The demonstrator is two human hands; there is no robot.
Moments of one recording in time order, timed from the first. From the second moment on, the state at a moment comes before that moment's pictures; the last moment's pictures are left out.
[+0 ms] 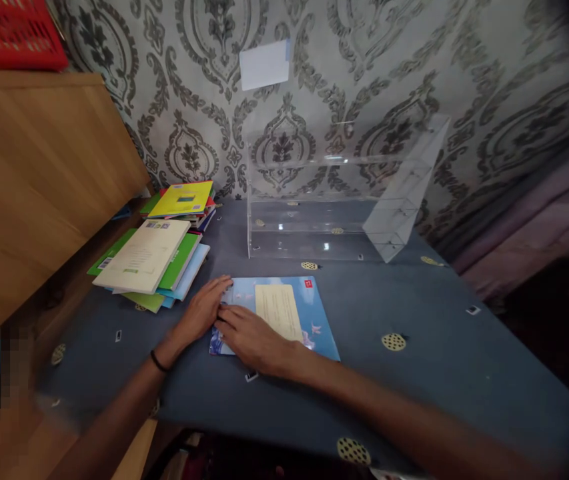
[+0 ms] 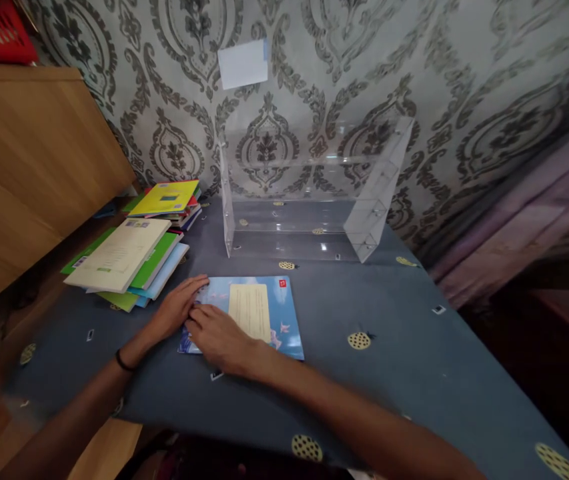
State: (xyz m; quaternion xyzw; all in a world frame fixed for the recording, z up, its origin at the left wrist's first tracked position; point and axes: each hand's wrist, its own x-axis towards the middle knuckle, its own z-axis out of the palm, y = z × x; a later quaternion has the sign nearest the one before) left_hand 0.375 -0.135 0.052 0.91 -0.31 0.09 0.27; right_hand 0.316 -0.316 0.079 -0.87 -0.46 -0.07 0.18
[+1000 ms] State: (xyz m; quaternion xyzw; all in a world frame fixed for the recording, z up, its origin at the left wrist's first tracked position) left_hand 0.374 -0.129 0.057 0.93 -0.28 0.06 0.24; right_hand 0.311 -0.440 0.050 -0.98 -0.15 -0.05 0.15
